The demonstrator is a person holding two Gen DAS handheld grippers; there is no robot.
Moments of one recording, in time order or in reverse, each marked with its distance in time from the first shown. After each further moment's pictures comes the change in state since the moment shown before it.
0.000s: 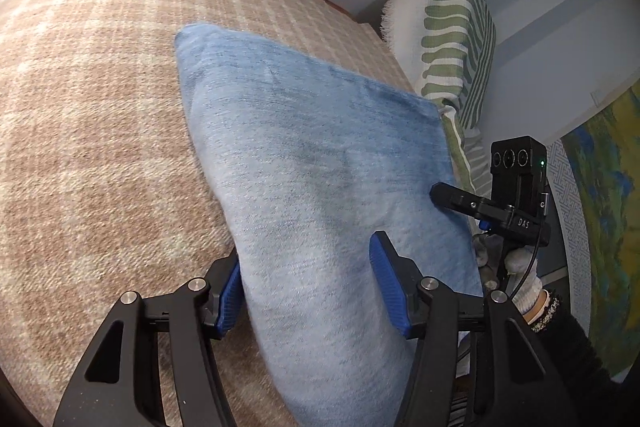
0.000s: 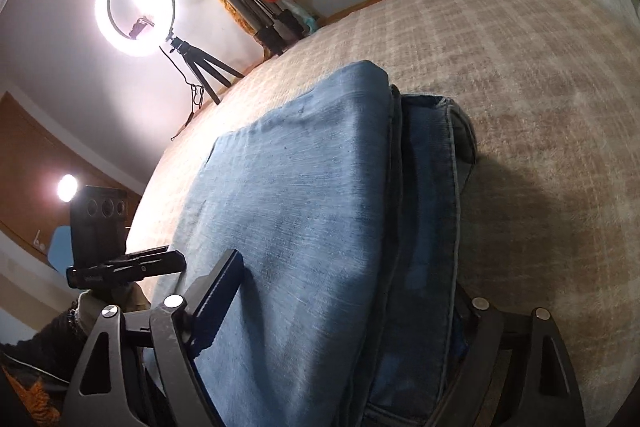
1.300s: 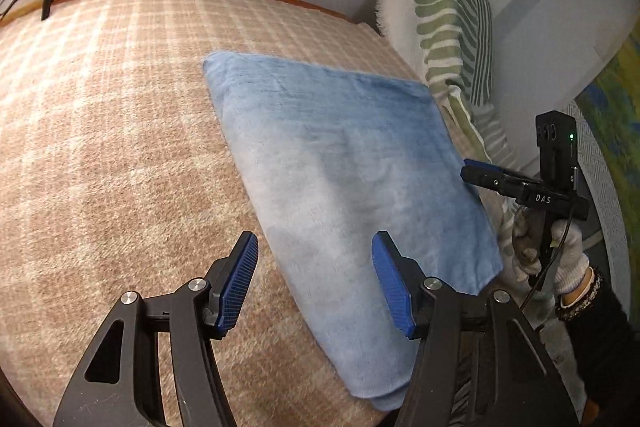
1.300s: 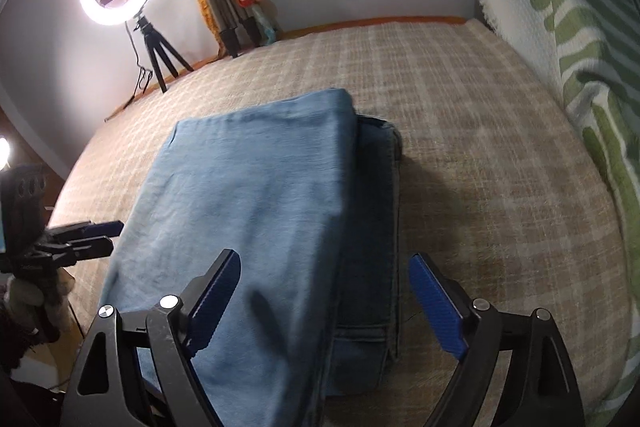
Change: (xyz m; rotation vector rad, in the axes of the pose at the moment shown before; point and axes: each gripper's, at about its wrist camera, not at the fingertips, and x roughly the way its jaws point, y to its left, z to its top) left arm -0.037 -0.003 -0.006 0.141 -0.024 0.126; right arm -0.038 0.036 -0.030 -0.095 -0.048 -0.358
